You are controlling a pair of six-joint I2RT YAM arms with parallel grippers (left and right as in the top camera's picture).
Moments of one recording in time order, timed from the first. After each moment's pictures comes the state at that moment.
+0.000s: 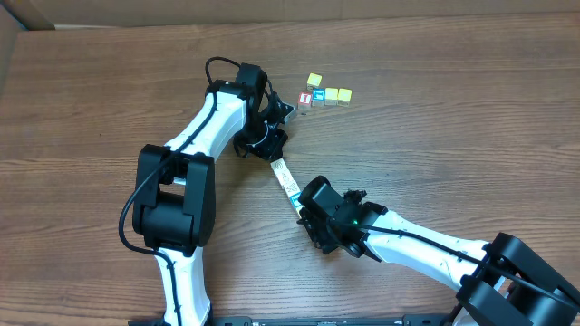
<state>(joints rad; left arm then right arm) -0.24 2.13 1.56 -0.94 0.32 0.29 0.89 1.64 0.81 -0.27 -0.07 1.95</state>
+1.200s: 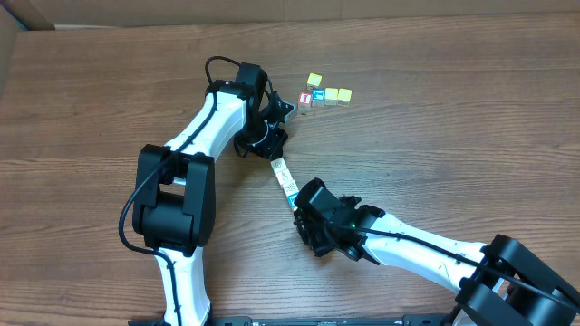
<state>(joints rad) -0.24 2.13 1.56 -0.93 0.32 0.29 0.91 1.64 0.81 -0.23 -0.12 2.03</state>
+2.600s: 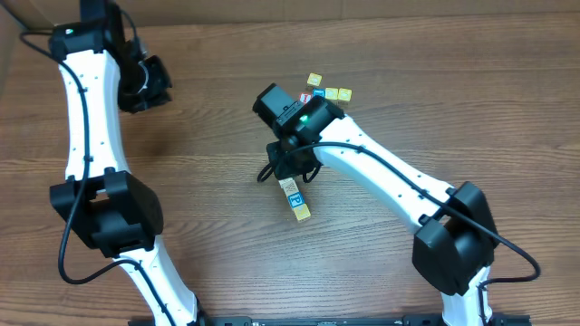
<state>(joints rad) 0.19 2.12 2.17 -1.41 0.20 -0.22 0.76 2.04 1.83 -1.15 -0.06 0.48</state>
